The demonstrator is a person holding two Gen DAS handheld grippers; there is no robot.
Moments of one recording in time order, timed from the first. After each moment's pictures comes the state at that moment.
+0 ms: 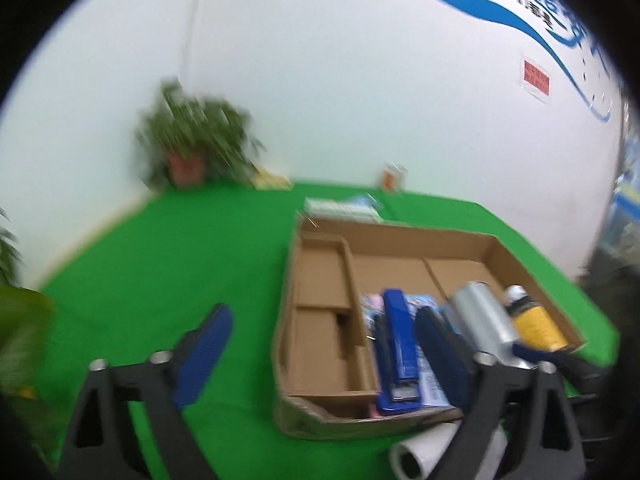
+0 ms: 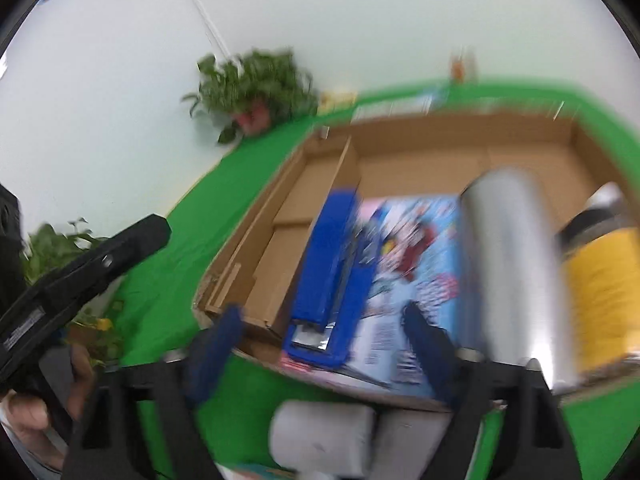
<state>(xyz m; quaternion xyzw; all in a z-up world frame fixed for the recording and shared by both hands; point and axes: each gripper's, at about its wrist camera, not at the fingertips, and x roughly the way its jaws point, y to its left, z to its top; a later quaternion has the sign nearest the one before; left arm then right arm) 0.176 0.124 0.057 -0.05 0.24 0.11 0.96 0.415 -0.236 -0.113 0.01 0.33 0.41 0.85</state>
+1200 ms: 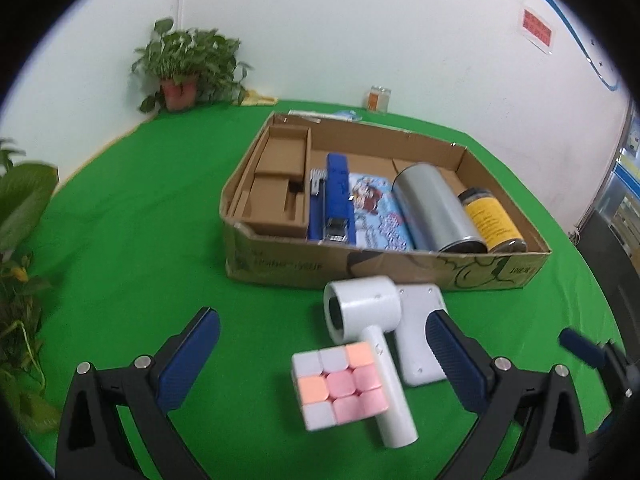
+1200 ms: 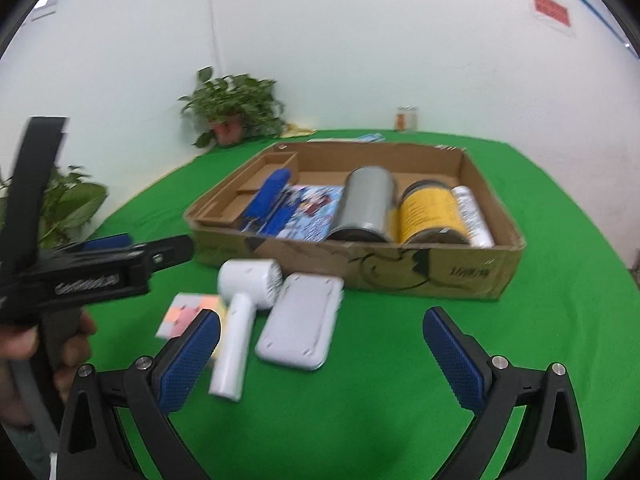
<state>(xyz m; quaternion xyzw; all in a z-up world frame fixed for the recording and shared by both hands) 0.124 0.063 0.012 -0.10 0.39 0.08 0.91 0.303 -0.386 -0.129 -0.04 0.32 0.40 0.86</state>
